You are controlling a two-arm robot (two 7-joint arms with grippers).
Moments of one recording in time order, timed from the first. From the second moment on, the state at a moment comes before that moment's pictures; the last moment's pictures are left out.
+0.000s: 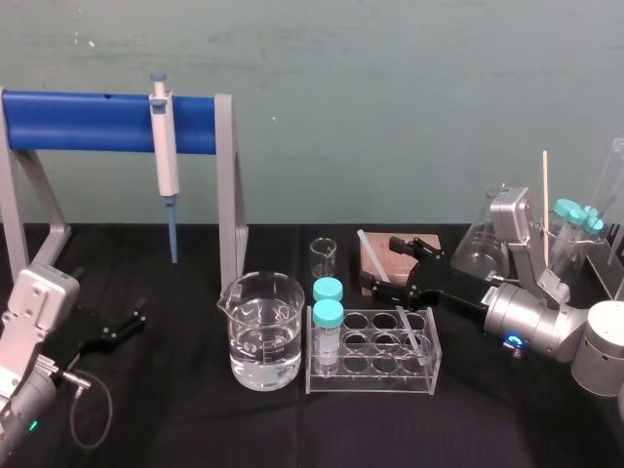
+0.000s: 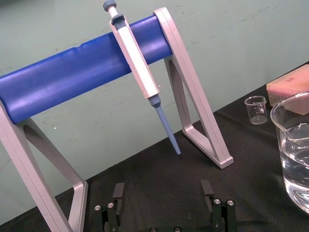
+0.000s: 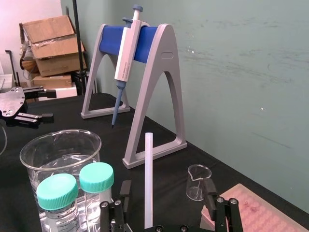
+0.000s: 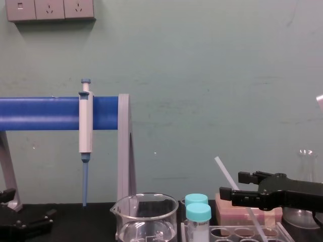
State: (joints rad) left arm -0.20 0.60 0.45 -1.41 -0.25 -0.12 0.03; right arm 0.67 0.31 -0.46 -0.75 0.42 -0.26 0.82
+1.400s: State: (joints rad) left arm -0.20 0.60 0.45 -1.41 -0.25 -0.12 0.03; right arm 0.66 0.32 -0.46 -0.77 0.42 -0.26 0.81
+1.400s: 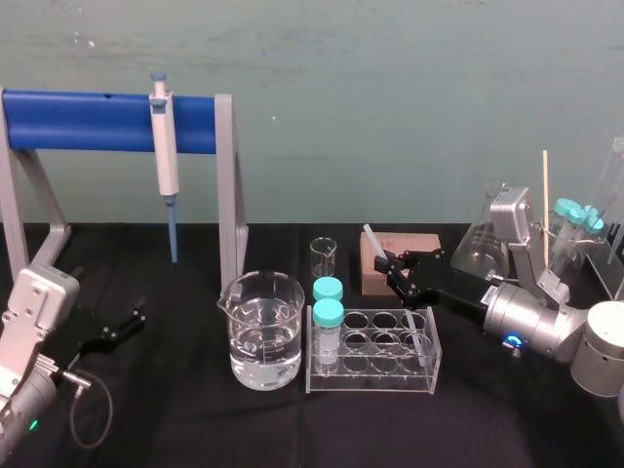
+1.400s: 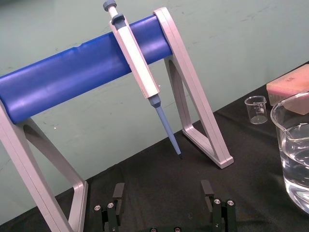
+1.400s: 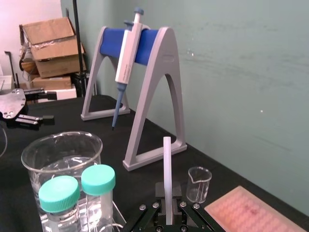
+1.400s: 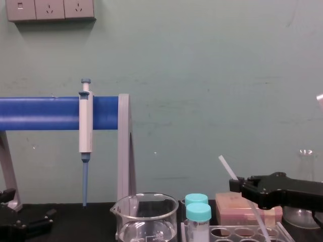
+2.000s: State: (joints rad) left arm -0.20 0.60 0.45 -1.41 -0.25 -0.12 0.03; right arm 0.54 0.35 -0.36 -1.02 0.47 -0.31 0.71
